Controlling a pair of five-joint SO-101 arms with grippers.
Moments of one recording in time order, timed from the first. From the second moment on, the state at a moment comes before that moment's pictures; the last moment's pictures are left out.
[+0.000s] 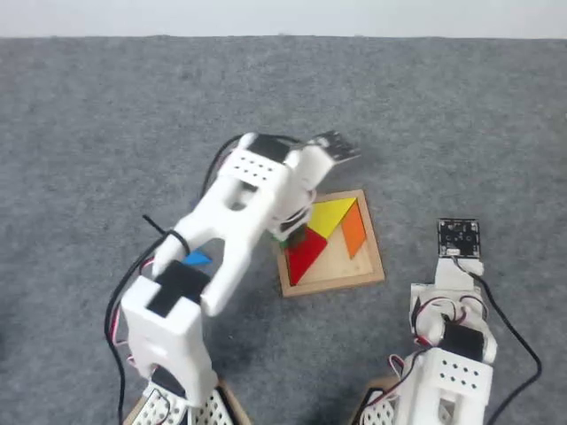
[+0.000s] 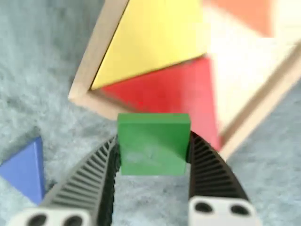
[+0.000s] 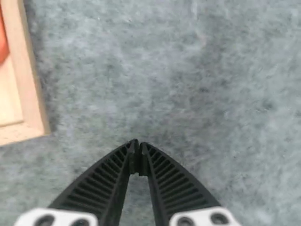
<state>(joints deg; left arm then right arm) 20.5 19.5 -0.4 85.5 -19.6 14.4 -79.6 92.4 53.2 14.5</state>
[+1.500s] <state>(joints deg) -9.0 -8.2 36.3 74.0 -35.0 19.8 -79.6 92.4 53.2 14.5</state>
